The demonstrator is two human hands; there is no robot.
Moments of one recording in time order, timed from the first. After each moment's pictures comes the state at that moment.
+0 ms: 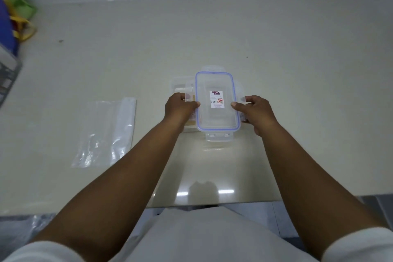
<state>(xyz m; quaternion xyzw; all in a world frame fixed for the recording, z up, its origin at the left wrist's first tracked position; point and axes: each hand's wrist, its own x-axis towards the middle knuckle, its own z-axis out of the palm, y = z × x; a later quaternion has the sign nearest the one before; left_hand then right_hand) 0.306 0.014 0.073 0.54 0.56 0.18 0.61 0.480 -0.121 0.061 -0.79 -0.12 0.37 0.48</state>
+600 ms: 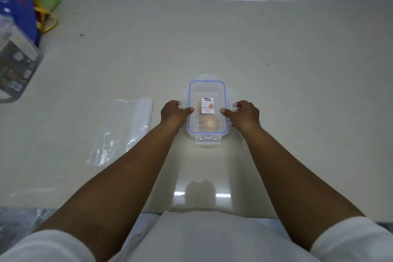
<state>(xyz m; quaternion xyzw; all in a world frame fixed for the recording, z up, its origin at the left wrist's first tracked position) 0.259 0.068 0.044 0.56 0.63 0.14 0.52 0.429 -0.045 0.043 -0.86 -0.21 0.30 0.34</state>
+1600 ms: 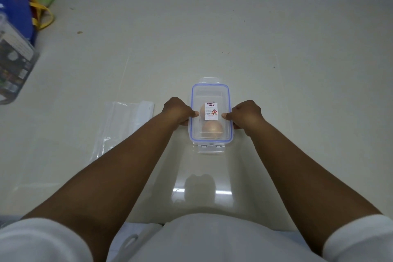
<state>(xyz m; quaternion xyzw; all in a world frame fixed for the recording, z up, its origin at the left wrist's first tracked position) 0.276 0.103 0.054 0.59 0.62 0.00 0.52 0.439 -0.013 0.058 -0.87 -0.21 0.38 0.25</state>
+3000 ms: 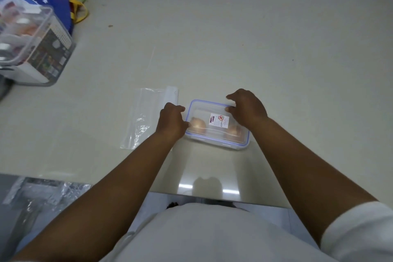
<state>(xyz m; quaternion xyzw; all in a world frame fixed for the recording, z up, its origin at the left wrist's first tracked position) 0.157 0.048 0.060 0.75 0.58 0.04 0.31 0.373 -0.029 0.068 -0.82 -0.53 0.19 0.13</state>
